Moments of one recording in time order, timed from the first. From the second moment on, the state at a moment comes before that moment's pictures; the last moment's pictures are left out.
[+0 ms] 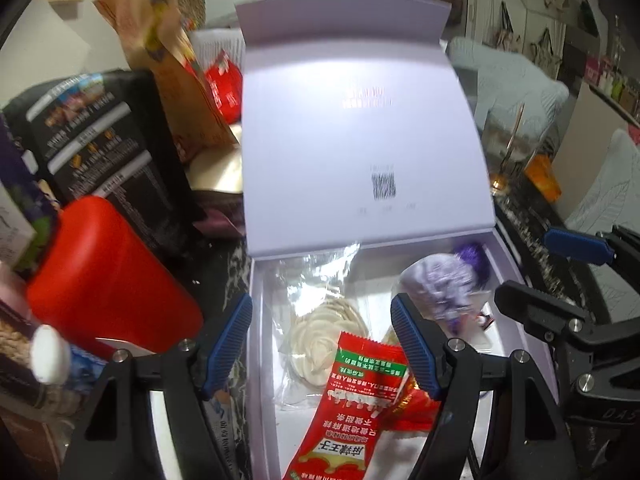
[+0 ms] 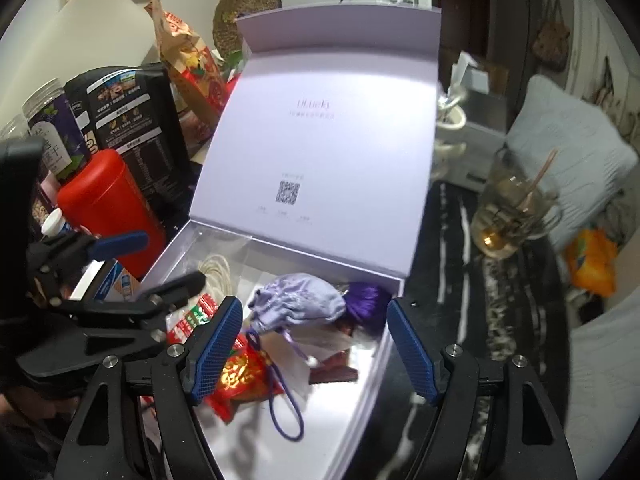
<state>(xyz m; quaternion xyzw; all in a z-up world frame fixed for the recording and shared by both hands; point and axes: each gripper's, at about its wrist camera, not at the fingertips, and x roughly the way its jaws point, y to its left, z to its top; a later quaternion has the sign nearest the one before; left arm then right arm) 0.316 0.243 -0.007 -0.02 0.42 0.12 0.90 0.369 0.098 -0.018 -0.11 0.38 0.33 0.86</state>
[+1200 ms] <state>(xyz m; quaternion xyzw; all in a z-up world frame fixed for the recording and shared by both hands) 0.171 0.177 0.137 0.01 0.23 0.08 0.97 0.200 -0.002 0.129 -0.07 0.20 0.28 0.93</state>
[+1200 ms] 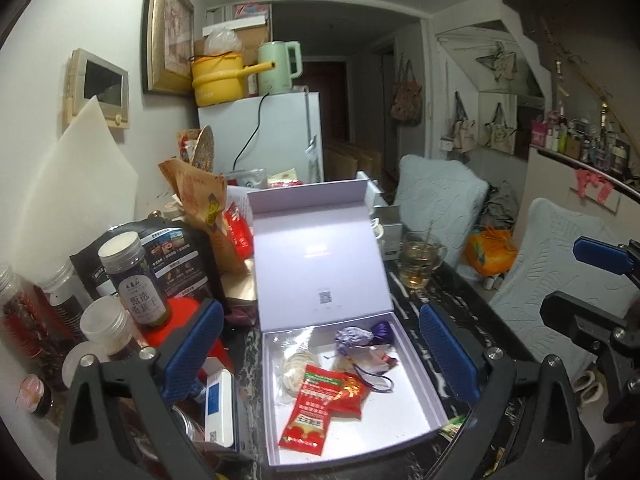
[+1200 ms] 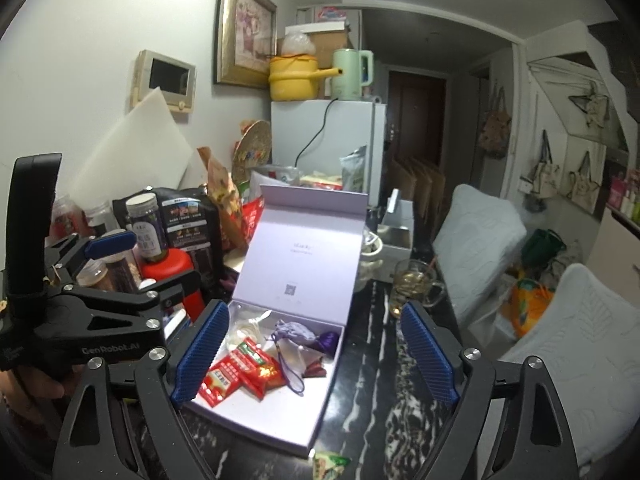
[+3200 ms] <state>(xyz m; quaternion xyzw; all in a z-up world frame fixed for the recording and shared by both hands) 0.115 0.001 -0.054 0.06 0.42 -0.21 0.88 0.079 -0.173 -0.066 0.06 0.35 0.11 0.93</state>
